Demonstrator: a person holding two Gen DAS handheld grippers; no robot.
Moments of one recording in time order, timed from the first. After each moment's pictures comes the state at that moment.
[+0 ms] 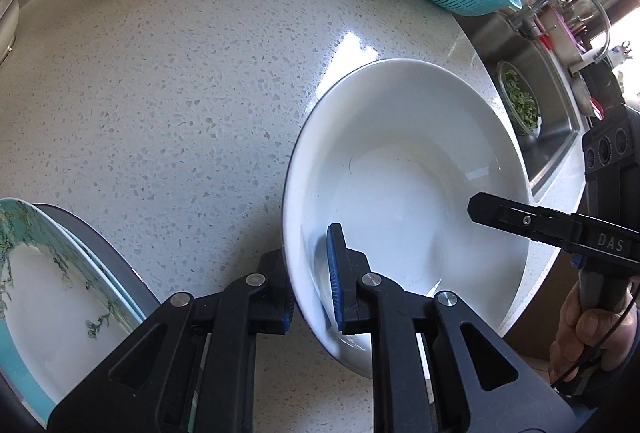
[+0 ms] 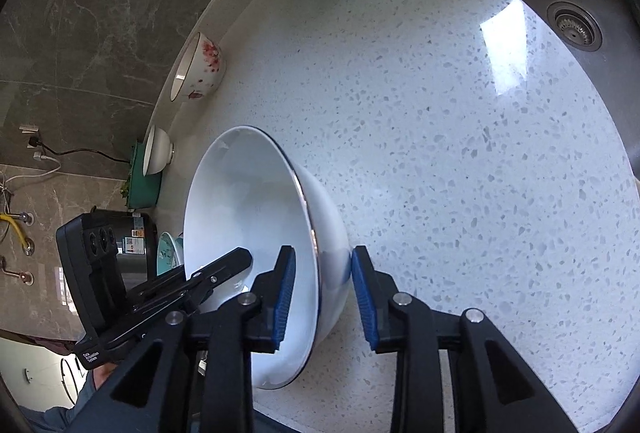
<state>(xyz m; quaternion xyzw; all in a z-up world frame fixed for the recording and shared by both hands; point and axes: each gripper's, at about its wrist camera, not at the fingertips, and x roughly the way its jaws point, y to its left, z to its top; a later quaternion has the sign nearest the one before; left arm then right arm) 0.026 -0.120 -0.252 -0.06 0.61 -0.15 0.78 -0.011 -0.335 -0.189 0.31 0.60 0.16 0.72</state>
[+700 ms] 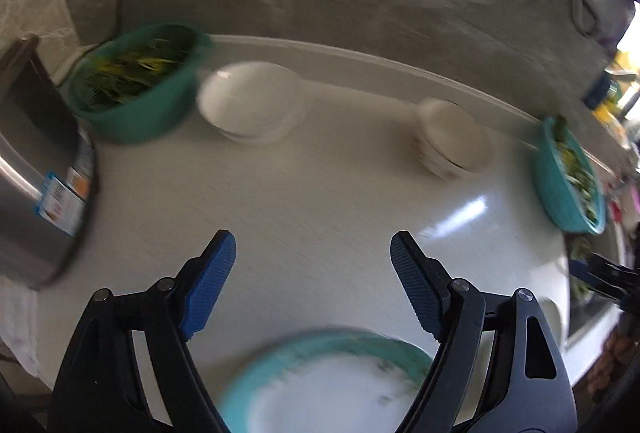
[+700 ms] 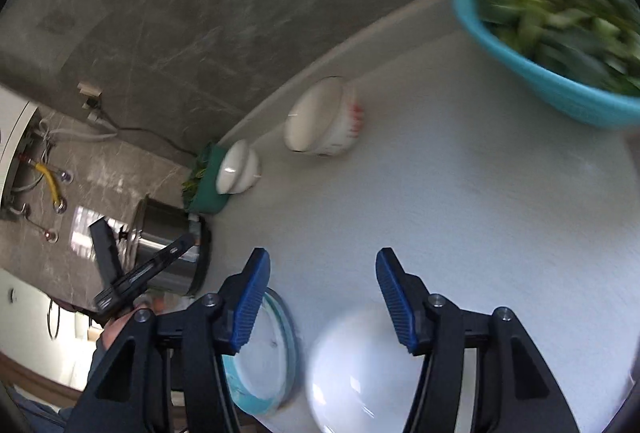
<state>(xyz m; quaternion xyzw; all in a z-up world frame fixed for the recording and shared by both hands) 0.046 0.130 -0.134 -0.13 0.47 0.10 0.87 0.094 -0.246 -0.096 0.24 0.53 0.30 0.75</state>
